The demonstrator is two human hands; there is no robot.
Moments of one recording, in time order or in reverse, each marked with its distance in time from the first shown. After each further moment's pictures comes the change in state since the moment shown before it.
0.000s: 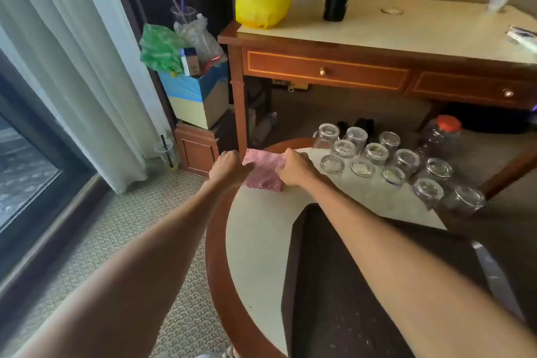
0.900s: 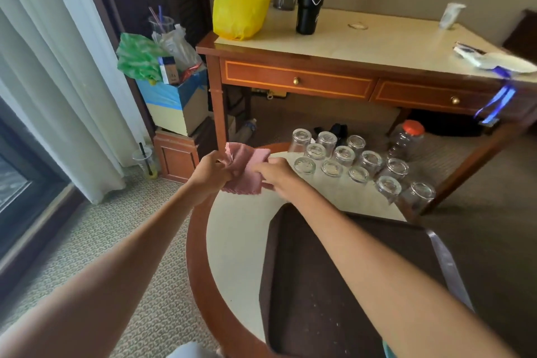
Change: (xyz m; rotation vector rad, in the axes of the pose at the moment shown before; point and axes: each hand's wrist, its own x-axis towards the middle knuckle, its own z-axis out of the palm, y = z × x) left_hand -0.035 0.013 -0.018 -0.527 -0.091 -0.024; right_hand -0.033 -0.004 -0.009 0.791 -0.084 0.259
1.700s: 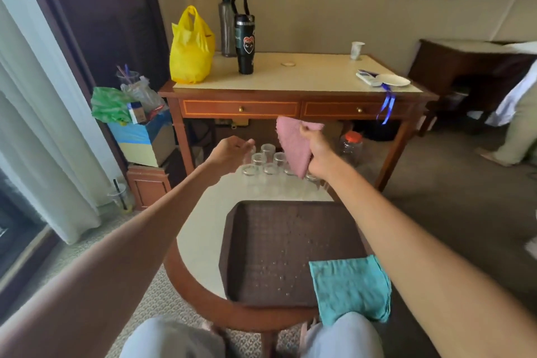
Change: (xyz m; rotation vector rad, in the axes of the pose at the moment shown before) left_hand -0.139 0.174 0.051 0.008 -0.148 0.238; right_hand -0.185 -0.034 -0.205 0.605 0.163 -0.088
